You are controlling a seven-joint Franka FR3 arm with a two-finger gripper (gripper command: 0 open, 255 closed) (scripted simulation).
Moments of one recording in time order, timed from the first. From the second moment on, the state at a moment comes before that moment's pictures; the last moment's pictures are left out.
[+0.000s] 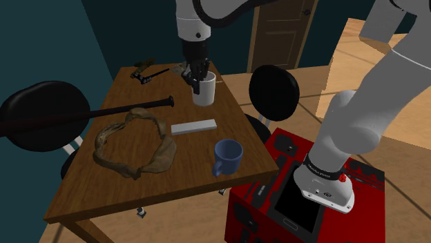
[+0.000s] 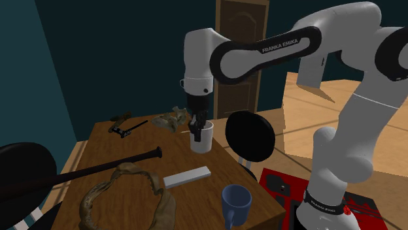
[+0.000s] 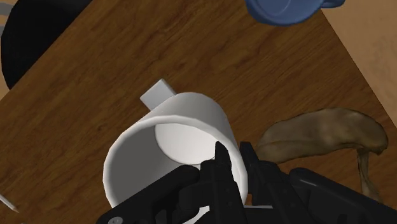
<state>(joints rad) 0.20 -0.27 0.22 -2.10 0.00 1.86 0.23</state>
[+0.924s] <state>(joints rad) 0.34 -0.55 0.38 -2.29 0.14 1.78 0.46</state>
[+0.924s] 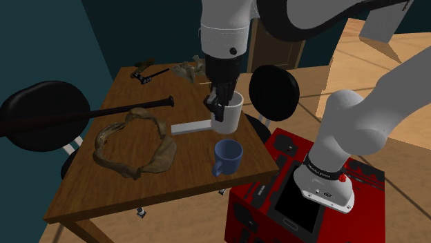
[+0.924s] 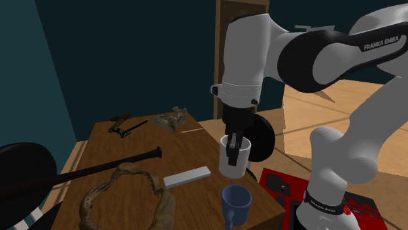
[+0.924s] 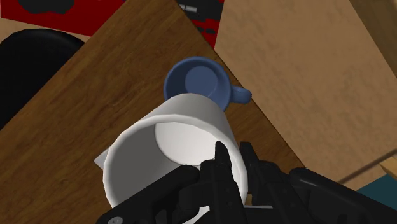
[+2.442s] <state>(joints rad) 0.35 -0.52 0.43 -2.49 0.16 2.02 0.48</state>
